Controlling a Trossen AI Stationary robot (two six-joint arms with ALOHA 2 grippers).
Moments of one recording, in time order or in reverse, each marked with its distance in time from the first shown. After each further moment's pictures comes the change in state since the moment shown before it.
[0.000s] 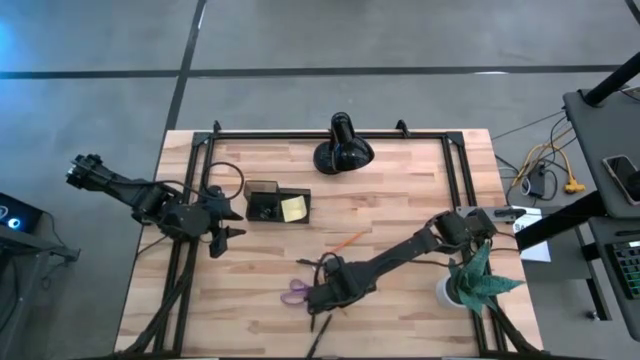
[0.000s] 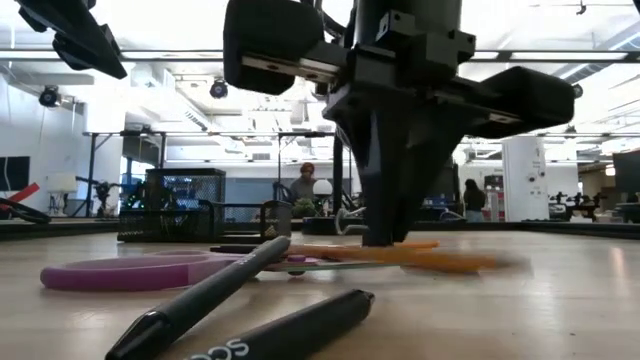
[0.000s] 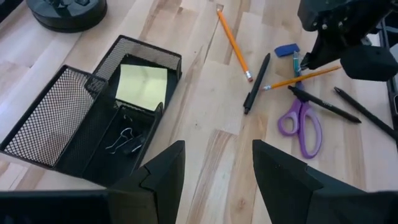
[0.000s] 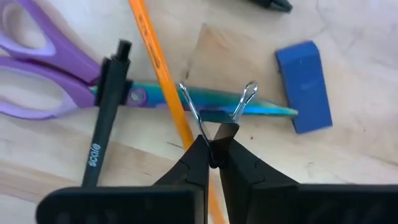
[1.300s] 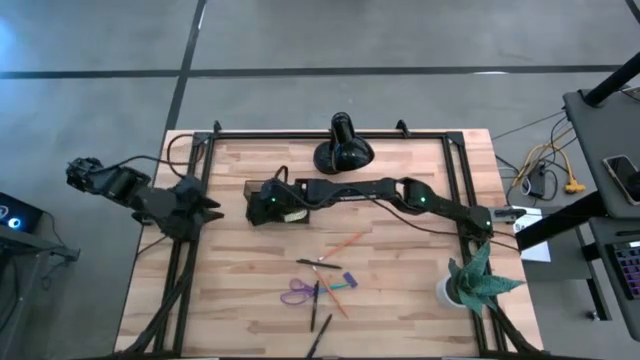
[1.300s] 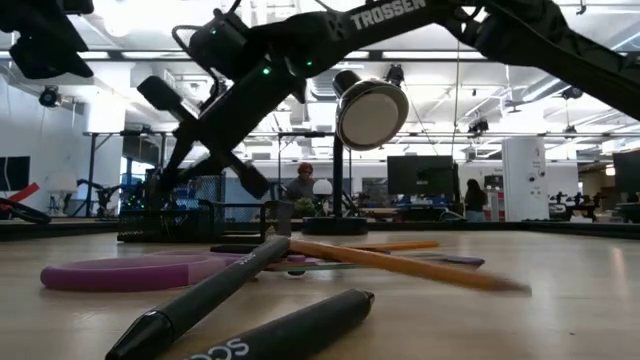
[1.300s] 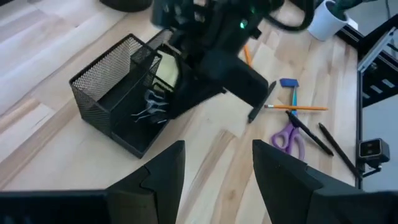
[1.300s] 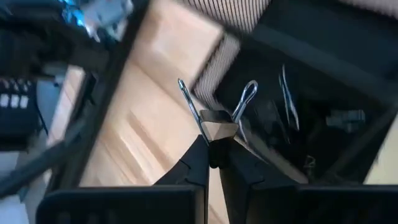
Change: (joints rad) left arm 0.000 -0.216 0.004 -0.235 -0.039 -0.267; right arm -0.498 0.253 0.368 0.593 -0.090 -0.665
